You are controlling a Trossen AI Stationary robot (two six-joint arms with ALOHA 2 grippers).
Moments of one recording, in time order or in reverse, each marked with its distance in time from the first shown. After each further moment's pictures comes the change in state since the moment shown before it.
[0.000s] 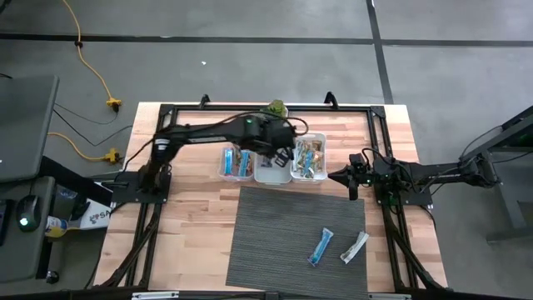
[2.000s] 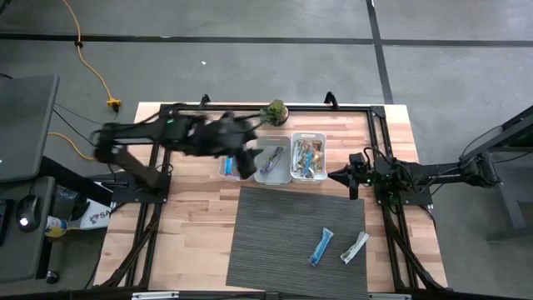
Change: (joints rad) left arm -0.190 -0.519 -0.260 0.316 -0.052 0.493; right arm 0.000 0.000 0.000 0.029 0.000 0.015
